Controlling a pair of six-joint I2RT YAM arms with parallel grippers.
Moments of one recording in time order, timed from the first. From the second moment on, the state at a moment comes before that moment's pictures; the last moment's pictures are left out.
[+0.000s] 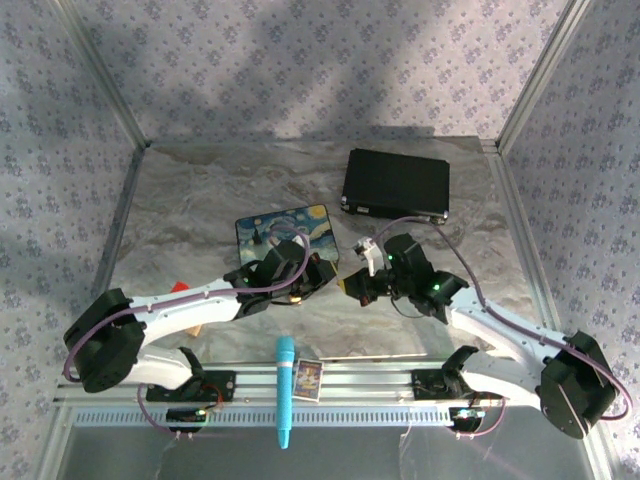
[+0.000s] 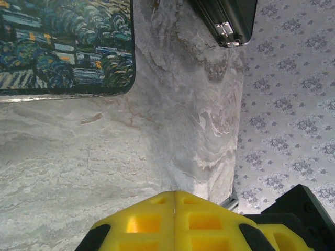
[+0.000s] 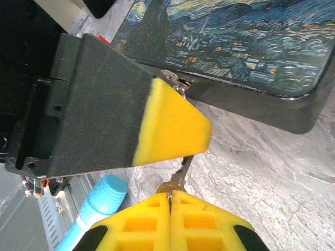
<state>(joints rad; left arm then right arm) -0.97 1.34 0.71 0.09 0.07 -1.34 0.68 1.05 0.59 -0.17 -0.46 0.36</state>
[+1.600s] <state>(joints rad) -0.97 1.32 0.67 0.16 0.02 -1.37 0.69 1.02 0.56 -0.08 -0.43 0.46</state>
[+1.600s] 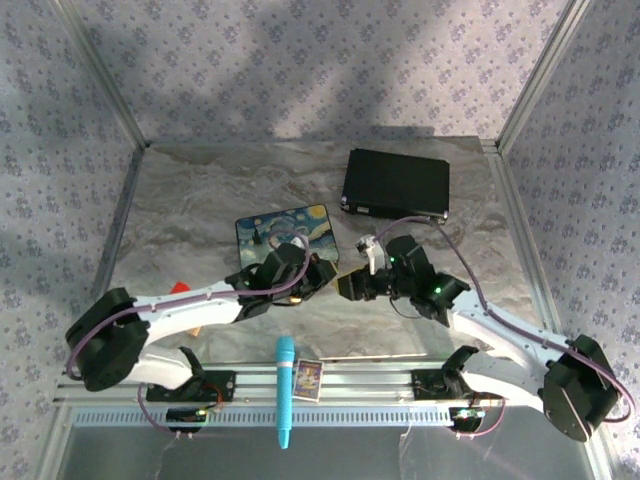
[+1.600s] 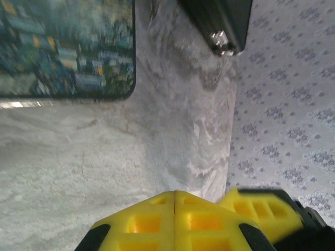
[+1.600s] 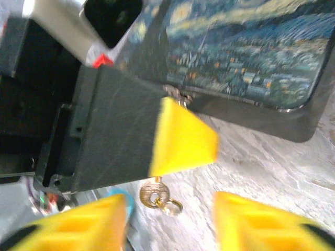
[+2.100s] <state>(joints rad) -0.92 1.10 0.64 0.39 -0.01 -1.10 0.65 1.01 0.51 0.54 -0.53 0.90</state>
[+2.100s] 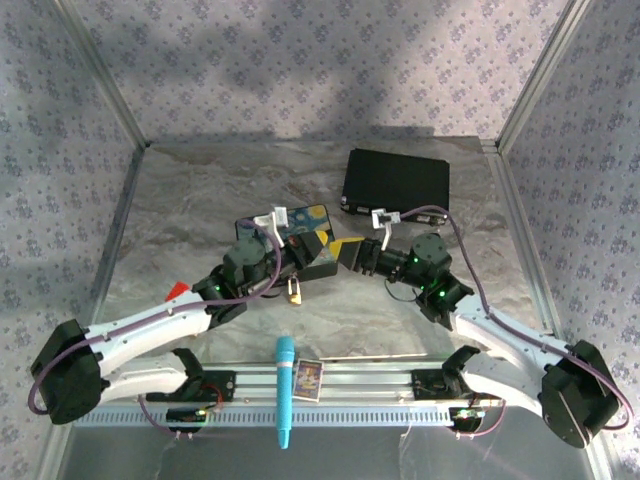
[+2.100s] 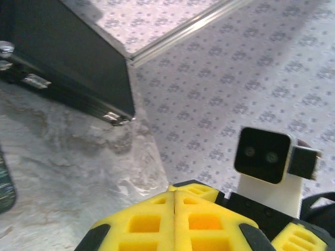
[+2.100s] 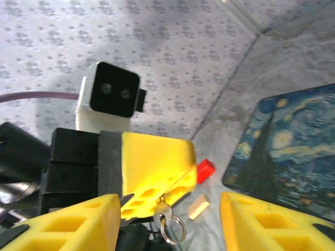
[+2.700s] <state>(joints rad) -0.91 1.16 0.63 0.66 0.10 -1.15 0.66 1.05 0.51 0.68 -0.62 0.96</state>
